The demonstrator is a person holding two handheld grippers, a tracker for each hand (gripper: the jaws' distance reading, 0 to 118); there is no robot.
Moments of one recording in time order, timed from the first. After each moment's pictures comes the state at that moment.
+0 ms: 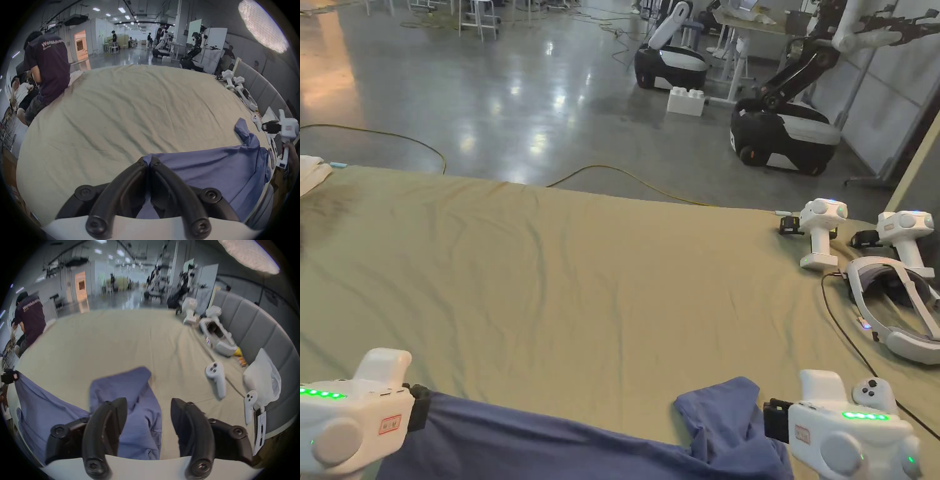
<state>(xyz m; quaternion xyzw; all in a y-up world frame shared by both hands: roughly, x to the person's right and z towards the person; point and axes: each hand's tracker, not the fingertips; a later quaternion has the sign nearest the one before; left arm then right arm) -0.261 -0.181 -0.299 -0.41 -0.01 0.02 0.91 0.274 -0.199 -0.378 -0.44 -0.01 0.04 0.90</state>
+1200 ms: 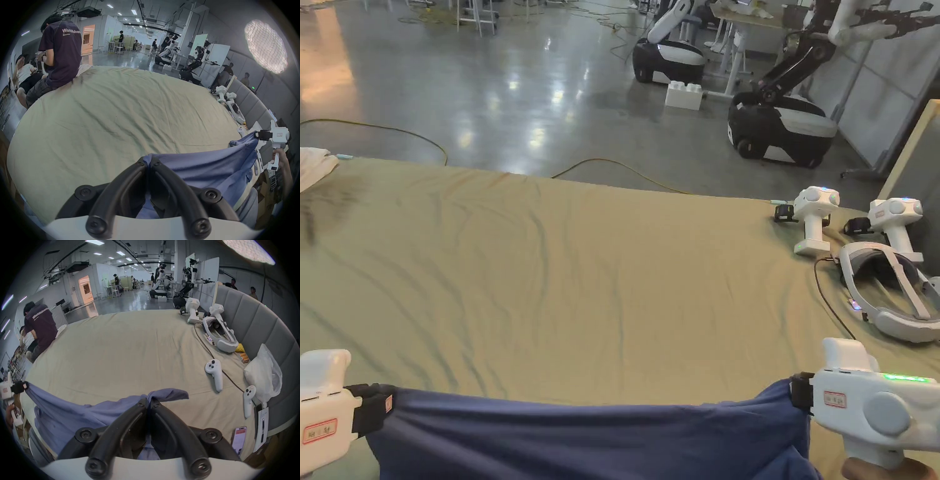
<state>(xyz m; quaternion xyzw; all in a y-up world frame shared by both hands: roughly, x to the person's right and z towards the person) -0.304 -0.164 -0.226 -0.39 -0.02 0.11 0.91 0.289 -0.135 -0.313 -0.41 0.03 0.00 0.91</state>
